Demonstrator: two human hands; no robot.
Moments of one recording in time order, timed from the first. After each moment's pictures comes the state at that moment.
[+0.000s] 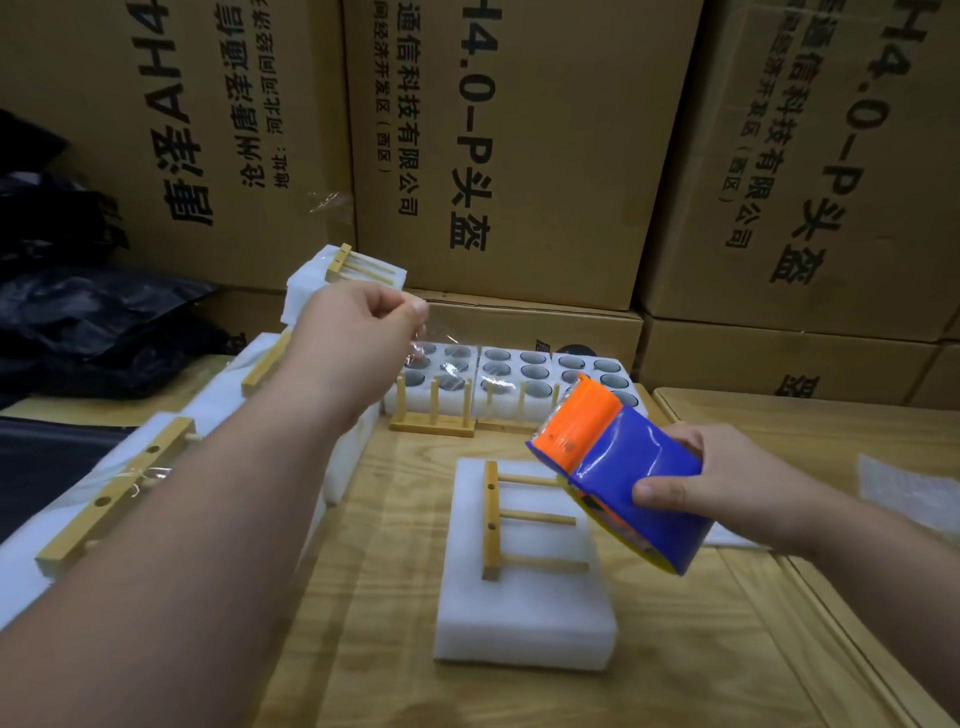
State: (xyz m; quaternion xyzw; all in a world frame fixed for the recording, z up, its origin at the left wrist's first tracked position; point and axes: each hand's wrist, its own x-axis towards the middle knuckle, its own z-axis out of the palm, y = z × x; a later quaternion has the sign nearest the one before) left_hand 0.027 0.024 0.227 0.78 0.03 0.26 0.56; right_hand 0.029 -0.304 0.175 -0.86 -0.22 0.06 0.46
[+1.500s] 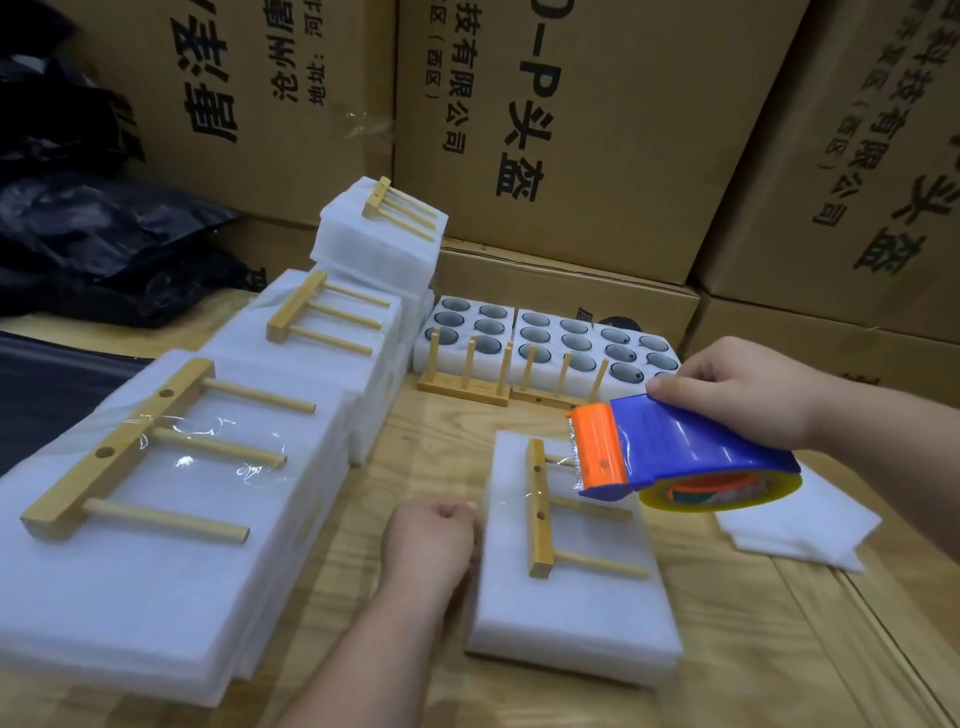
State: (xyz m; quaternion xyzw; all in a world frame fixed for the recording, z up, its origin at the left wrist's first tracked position) left_hand 0.031 -0.010 0.018 0.71 0.28 0.04 0.65; right_hand 0.110 -0.253 0.211 -0.98 -0.15 0.05 0.14
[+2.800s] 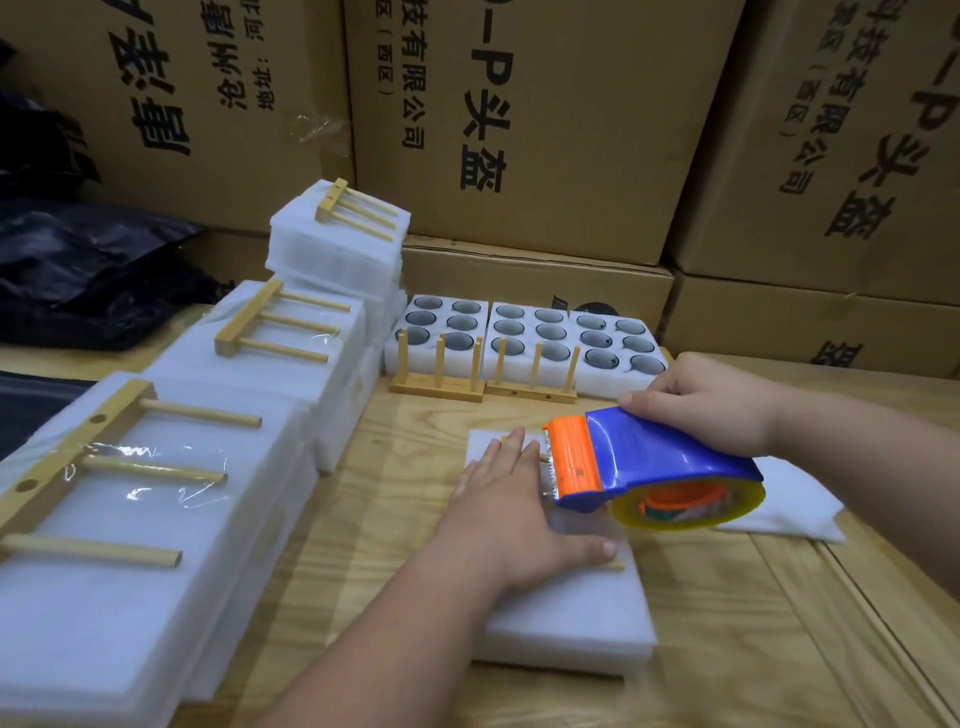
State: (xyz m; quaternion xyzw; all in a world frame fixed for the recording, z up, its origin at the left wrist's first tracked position) left_hand 0.048 -0.069 0.065 0.95 -0.09 -0.02 0.28; right_hand 0.126 -0.284 0.175 -0.96 -0.19 0.08 0.18
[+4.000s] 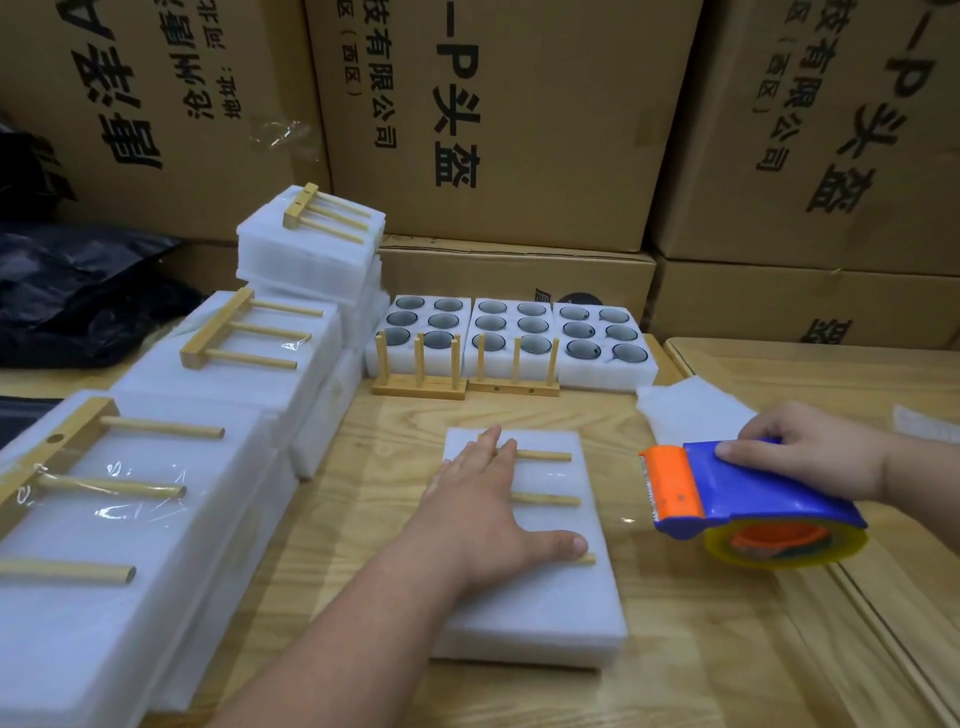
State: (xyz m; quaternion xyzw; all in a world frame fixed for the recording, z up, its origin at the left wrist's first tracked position) left_hand 0.042 -0.070 0.072 0.95 -0.06 -0.09 0.28; right_hand 0.112 -0.401 0.139 -0.97 -0.09 0.11 0.21
